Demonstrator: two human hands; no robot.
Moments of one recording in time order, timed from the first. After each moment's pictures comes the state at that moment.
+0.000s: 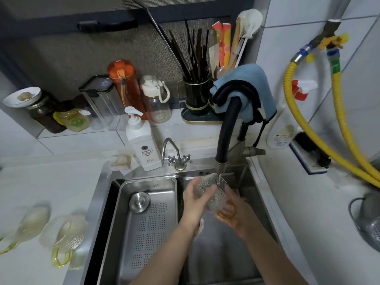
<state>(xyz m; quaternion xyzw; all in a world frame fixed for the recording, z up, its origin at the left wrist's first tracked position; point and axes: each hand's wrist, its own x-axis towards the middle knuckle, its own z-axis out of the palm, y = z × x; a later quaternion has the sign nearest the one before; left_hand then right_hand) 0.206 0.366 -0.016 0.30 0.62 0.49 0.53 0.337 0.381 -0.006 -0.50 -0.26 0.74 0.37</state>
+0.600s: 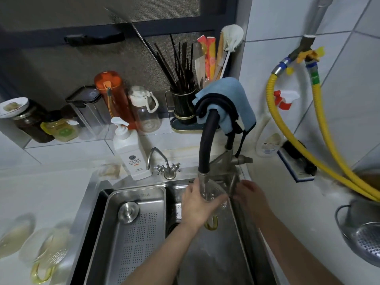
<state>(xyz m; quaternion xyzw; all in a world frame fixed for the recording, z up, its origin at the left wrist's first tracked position) 0.239 0.395 0.002 0.51 0.72 0.34 0.33 0.406 0.448 -0.018 -0.61 -0.38 0.56 0.41</state>
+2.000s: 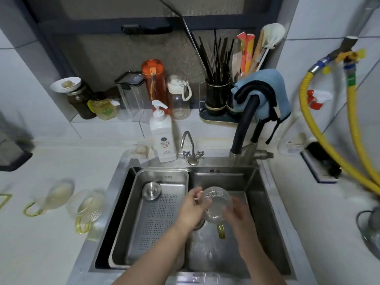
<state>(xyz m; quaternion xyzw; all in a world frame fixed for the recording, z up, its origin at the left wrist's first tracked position) 0.186 0.310 0.006 0.33 0.67 0.44 0.49 0.327 0.313 -0.008 -0.52 -0.45 0.61 0.39</state>
